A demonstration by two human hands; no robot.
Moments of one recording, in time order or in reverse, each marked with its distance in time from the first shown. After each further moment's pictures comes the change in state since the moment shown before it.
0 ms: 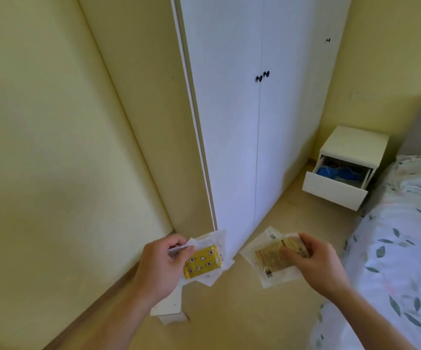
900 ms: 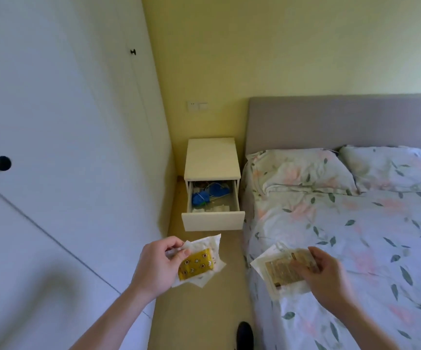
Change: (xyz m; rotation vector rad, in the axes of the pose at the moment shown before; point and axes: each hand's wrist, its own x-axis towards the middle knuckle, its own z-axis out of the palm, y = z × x) left_hand 0.526 0.215 0.439 -0.017 -0.664 0.370; right_hand 0.347 0.166 -0.303 -0.061 0.724 0.473
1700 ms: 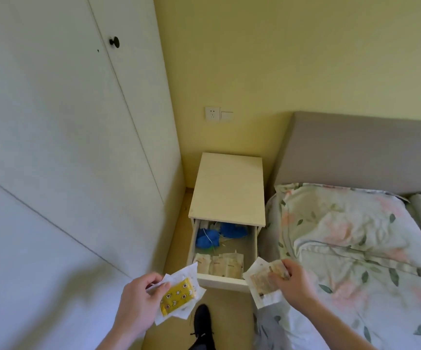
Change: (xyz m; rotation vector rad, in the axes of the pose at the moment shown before) left_hand 0.387 -0.071 0.021 0.024 0.047 -0.372; right_hand 0.473 -0.070 0.161 -0.163 -0.291 0.124
